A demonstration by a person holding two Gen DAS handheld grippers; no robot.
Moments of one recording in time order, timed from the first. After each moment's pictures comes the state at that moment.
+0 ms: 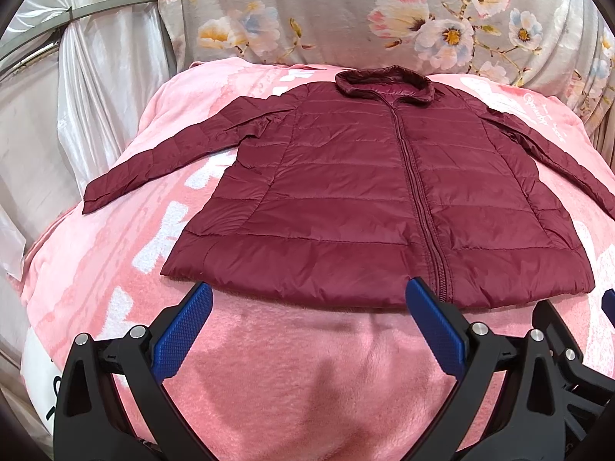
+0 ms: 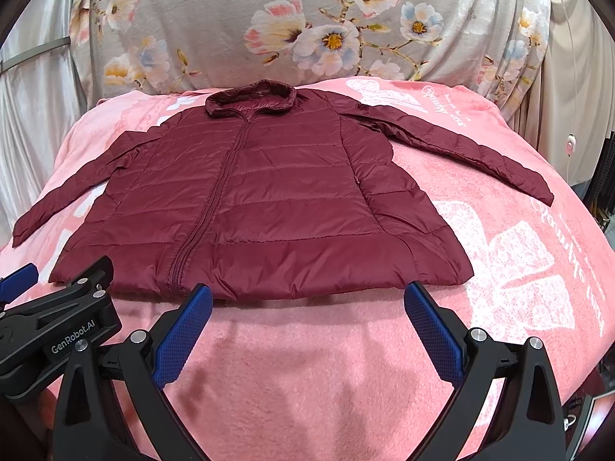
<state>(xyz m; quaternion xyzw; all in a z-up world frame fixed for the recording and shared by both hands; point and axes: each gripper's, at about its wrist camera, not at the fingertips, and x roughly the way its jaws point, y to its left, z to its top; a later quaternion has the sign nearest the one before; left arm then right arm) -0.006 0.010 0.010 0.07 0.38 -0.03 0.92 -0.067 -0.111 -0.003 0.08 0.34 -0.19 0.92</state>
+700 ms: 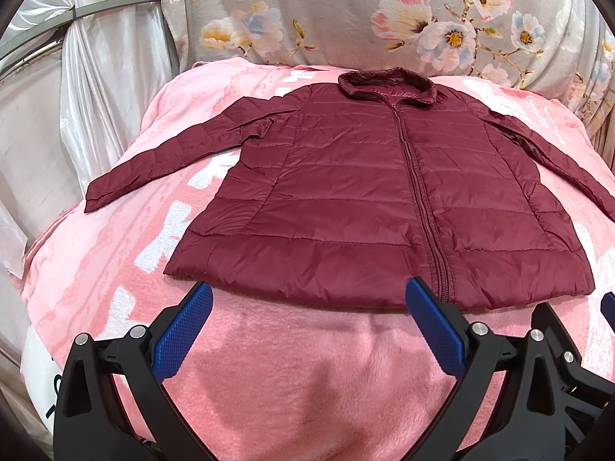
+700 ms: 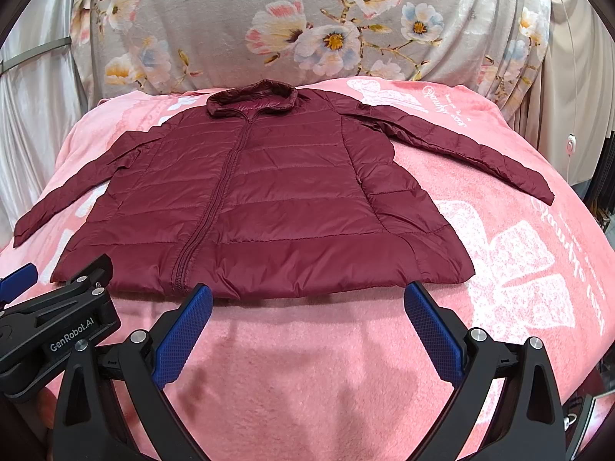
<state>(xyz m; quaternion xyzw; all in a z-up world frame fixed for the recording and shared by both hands) -0.006 0.011 0.009 0.07 0.38 -0.02 0.92 -0.068 -0.110 -0.003 0.08 0.34 -0.19 0.92</state>
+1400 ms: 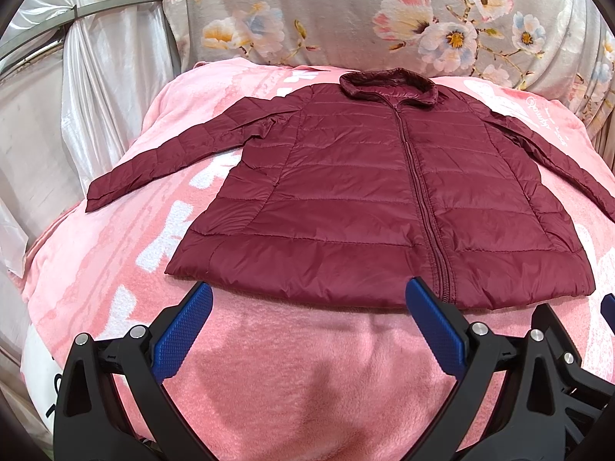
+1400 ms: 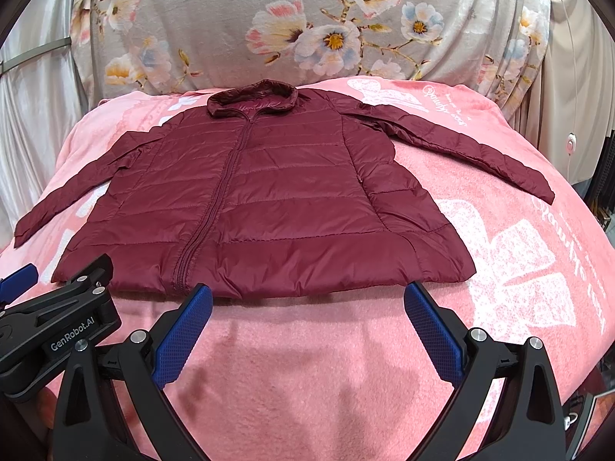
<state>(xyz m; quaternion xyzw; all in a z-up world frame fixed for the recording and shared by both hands) -0.005 0.013 0.009 0.07 0.38 -0.02 0.92 -0.067 -0.110 -0.004 0.08 0.34 -0.19 0.92</state>
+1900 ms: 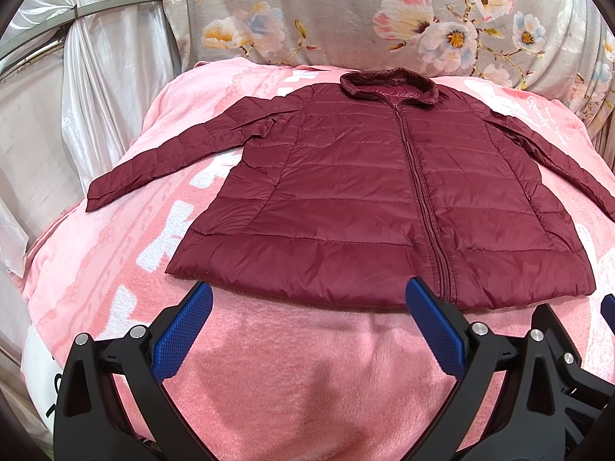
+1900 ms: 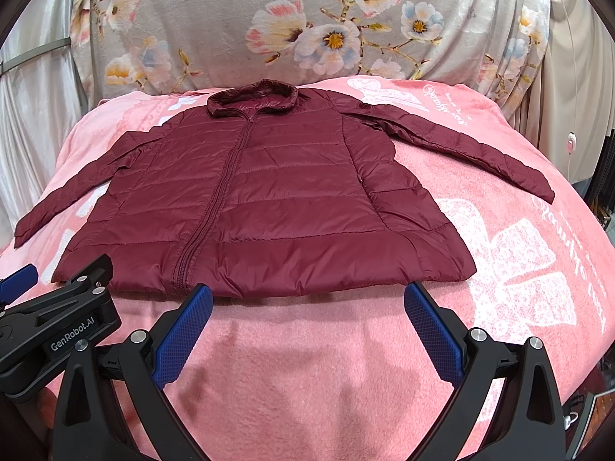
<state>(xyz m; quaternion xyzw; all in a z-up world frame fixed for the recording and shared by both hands) -0.006 0.012 0.009 0.07 0.38 -0.02 0.92 -0.067 -0.110 -0.005 0.08 0.34 -0.19 0.92</state>
